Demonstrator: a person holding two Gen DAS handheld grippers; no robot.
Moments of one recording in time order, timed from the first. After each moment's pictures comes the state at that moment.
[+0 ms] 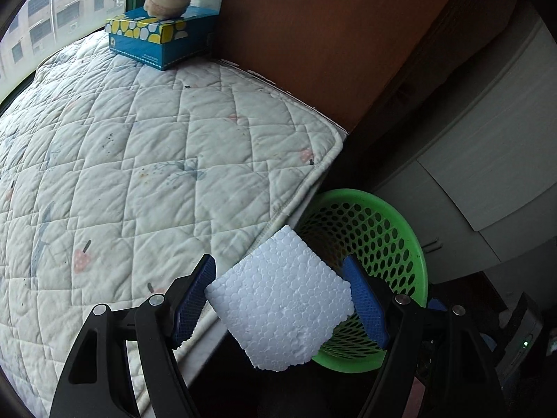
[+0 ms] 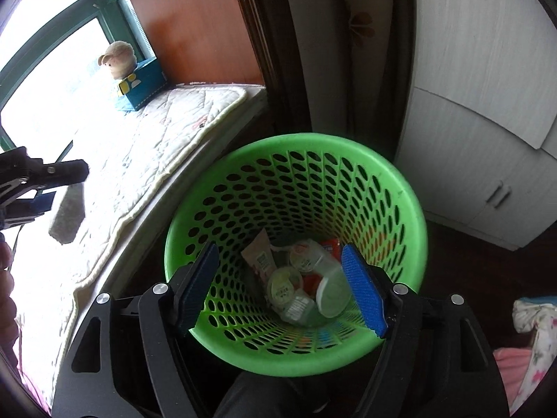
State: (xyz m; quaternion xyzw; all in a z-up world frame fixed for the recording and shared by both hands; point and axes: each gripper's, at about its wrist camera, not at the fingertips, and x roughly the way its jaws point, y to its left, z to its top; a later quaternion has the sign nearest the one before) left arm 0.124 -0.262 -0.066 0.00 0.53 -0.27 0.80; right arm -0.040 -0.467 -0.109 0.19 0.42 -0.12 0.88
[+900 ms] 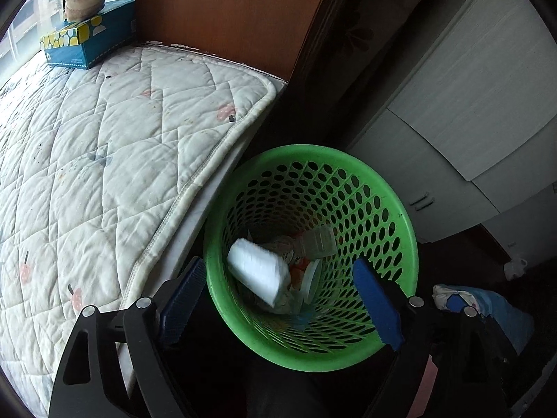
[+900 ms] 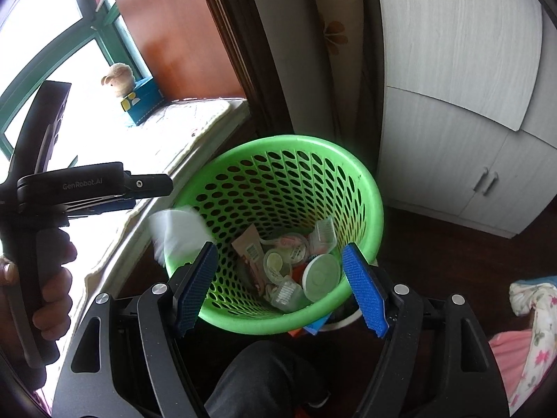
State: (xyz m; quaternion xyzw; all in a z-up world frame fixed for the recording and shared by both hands) left arm 0.099 -0.334 -0.090 0.07 0.54 -0.33 0.77; right arm -0.089 -0.475 -0.096 0.22 0.40 -0.13 0.88
